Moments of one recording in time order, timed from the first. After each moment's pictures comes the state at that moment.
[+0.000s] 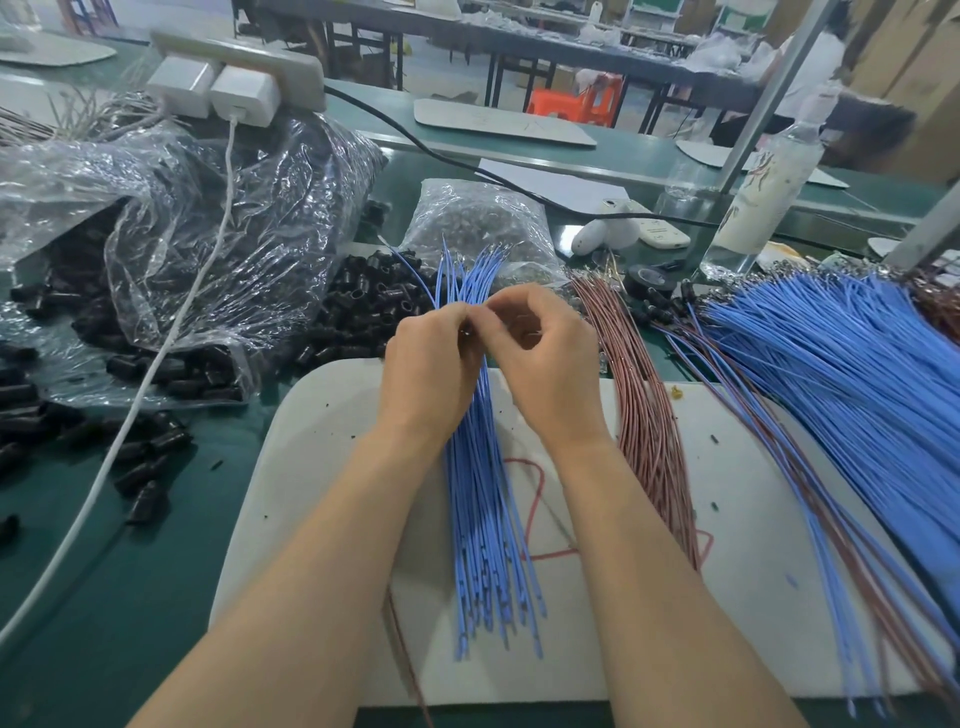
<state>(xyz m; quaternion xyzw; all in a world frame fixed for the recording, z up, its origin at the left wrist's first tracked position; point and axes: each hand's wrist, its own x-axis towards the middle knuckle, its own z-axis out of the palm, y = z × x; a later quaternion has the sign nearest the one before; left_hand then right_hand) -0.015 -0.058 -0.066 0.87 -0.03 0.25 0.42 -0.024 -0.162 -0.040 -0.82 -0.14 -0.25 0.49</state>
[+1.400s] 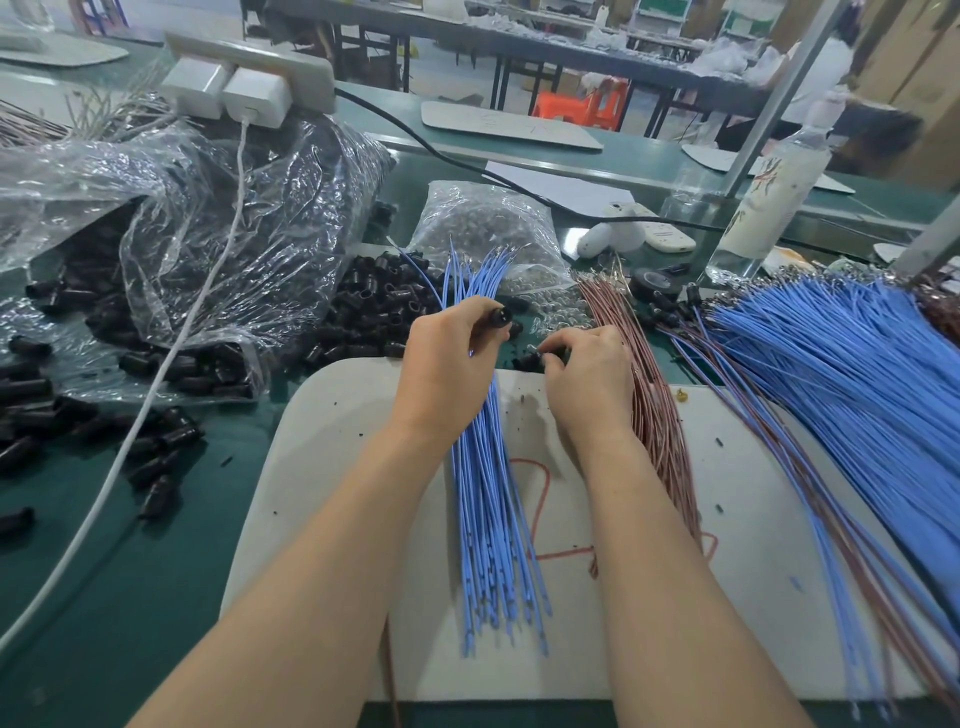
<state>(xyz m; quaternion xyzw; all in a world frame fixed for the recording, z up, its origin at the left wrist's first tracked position) -0.022 -0.063 -0.059 0.82 -0.08 0.27 0.50 0.002 -0.199 -0.068 -0.95 0.04 -0.16 0.27</state>
